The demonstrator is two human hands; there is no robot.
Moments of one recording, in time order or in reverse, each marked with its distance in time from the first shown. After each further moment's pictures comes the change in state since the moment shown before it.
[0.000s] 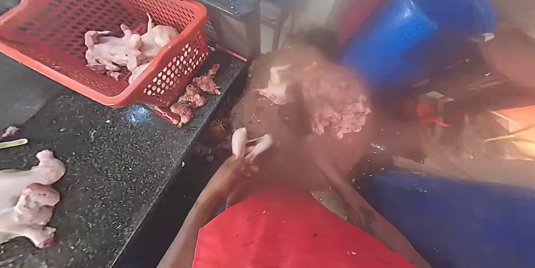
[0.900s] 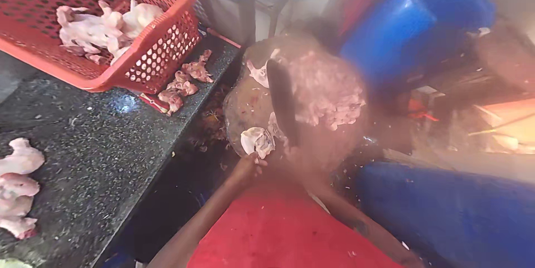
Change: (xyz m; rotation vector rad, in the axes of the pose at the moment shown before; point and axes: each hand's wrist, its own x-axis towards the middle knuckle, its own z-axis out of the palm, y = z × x) left_hand 0.048 -0.084 0.047 -0.051 0.135 -0.322; right_hand -0.060 -0.037 0.037 0.179 -0.025 -0.349
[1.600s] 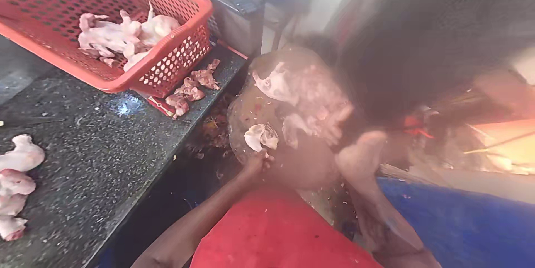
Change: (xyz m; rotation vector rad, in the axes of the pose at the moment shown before) left_hand 0.030 0.016 0.024 0.000 0.050 0.058; right_hand 0.043 -0.141 -0.067 0.309 0.148 -0.514
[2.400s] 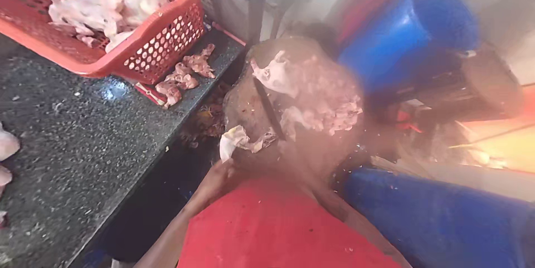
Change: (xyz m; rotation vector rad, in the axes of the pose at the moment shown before) left_hand -0.088 -0.018 -0.089 -0.065 0.036 0.149; right_hand -0.109 0.158 0.012 -0.486 -0.338 0.699
